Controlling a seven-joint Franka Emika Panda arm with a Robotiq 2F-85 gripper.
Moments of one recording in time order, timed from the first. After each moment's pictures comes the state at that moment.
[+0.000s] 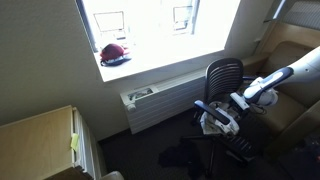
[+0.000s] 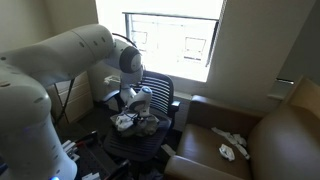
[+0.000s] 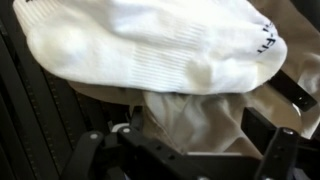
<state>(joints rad) 0.11 1.24 0.21 -1.68 0.35 3.01 1.22</state>
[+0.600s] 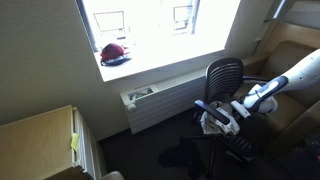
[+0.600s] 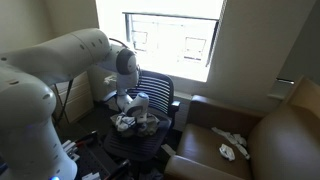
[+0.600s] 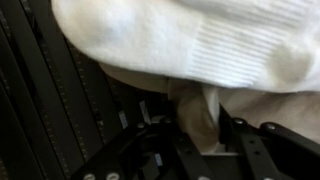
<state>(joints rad) 0.22 1.30 0.11 -1.68 0.37 3.01 1.26</state>
